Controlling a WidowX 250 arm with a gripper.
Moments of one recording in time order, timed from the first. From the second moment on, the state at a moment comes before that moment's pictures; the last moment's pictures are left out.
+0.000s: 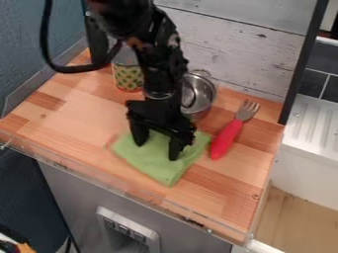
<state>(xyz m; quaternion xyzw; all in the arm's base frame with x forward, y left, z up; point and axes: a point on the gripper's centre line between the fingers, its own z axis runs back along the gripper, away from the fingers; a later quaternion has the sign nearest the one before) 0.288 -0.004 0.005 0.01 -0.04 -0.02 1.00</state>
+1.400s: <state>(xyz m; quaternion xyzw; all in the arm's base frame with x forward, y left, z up) 0.263 -0.021 0.033 0.01 0.01 0.00 1.00</state>
